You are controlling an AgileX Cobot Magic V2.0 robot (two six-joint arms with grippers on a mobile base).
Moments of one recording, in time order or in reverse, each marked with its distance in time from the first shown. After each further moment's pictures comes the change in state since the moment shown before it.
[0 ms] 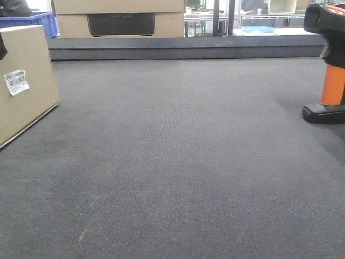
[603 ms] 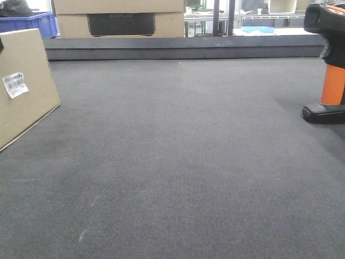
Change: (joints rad) left arm 0.000 -0.032 -0.019 0.066 0.028 -0.009; right arm 0.000 -0.084 0.000 0.000 0.021 0.000
